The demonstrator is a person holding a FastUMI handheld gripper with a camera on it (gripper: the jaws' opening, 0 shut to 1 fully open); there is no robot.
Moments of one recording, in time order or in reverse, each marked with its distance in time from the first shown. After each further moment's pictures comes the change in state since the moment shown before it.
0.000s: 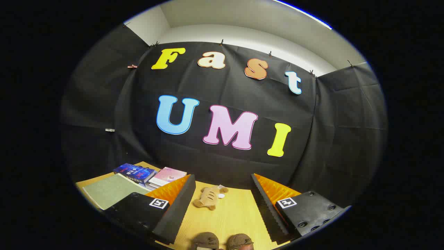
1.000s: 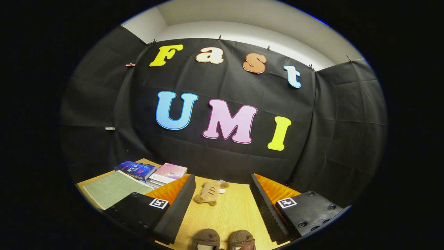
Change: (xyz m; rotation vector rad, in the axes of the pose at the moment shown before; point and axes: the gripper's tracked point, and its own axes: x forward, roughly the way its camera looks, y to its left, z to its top) arm -0.002 -0.002 -0.017 0.025 0.053 0.005
